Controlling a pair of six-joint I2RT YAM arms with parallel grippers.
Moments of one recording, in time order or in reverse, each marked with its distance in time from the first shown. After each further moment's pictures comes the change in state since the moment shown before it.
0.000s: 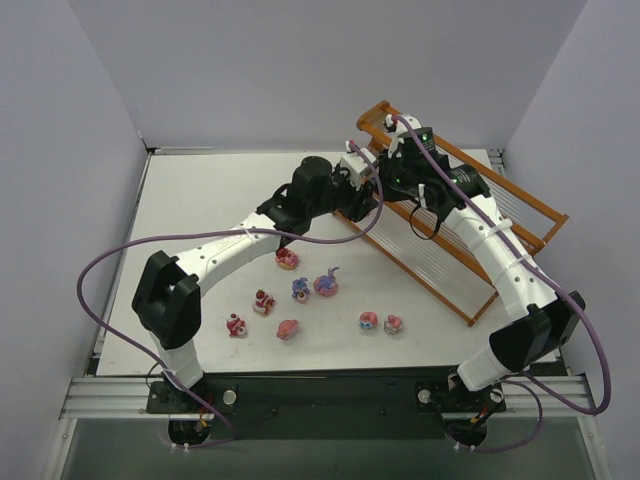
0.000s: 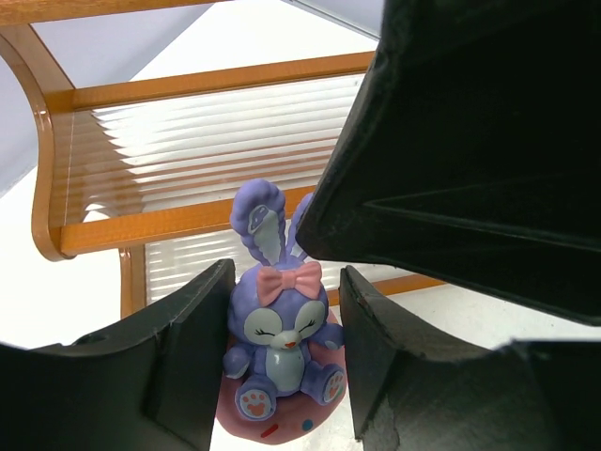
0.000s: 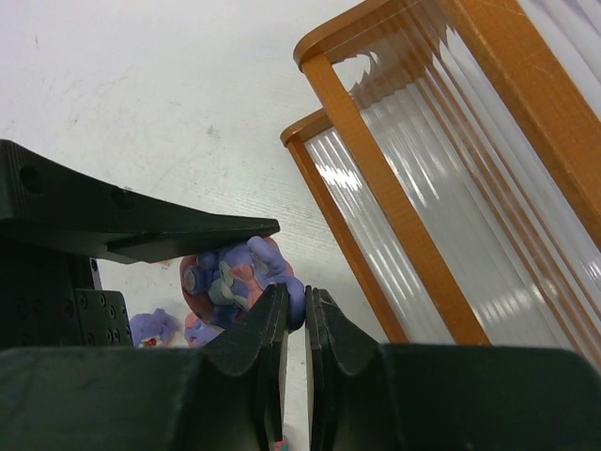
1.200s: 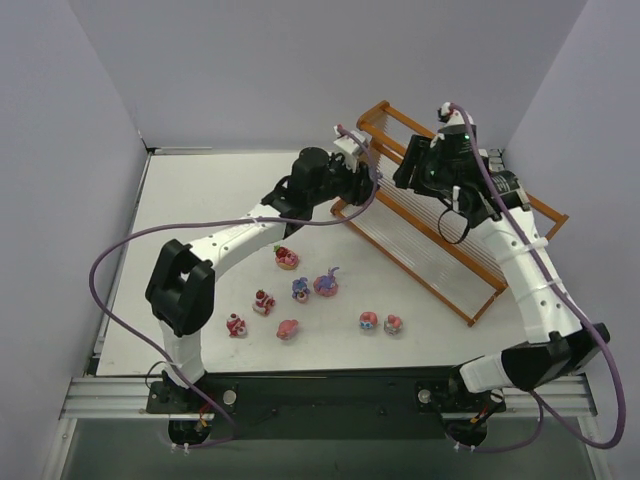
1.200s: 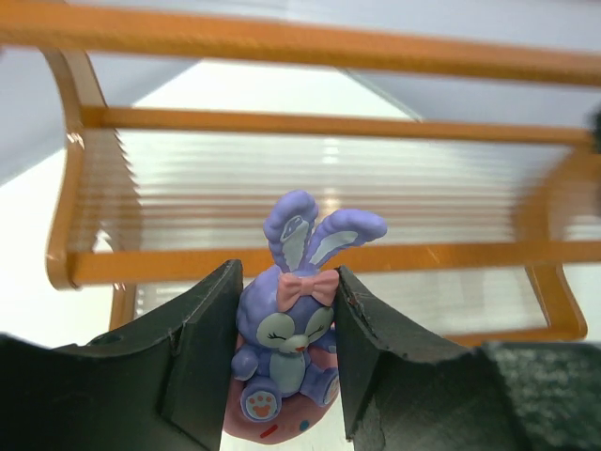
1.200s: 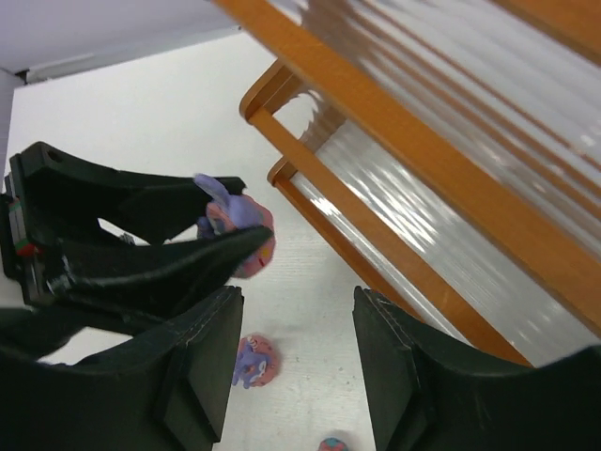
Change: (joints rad) left arm 0.043 0.095 0.051 0.107 0.000 -0.166; right arm -0.100 -0.094 0.000 -0.031 0.030 0.228
